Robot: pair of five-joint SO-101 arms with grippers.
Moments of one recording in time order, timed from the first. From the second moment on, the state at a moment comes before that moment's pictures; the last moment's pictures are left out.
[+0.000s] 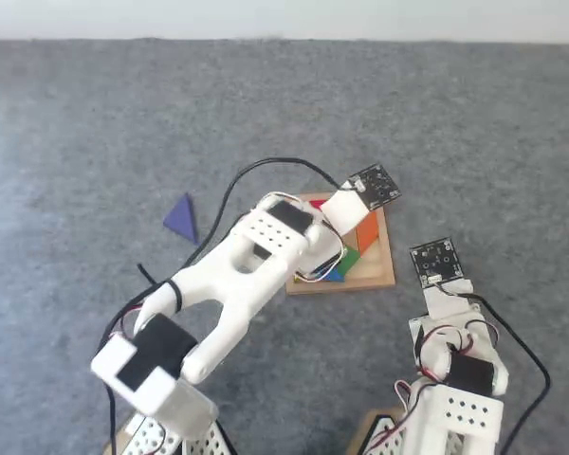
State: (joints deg) left arm 29.0 6.3 26.2 53.0 -16.7; right arm 10.5 -89.8 93.7 63.1 29.4
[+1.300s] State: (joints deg) left arm 11.8 -15.8 37.2 49.5 -7.4; right arm 10.5 -89.8 93.7 63.1 29.4
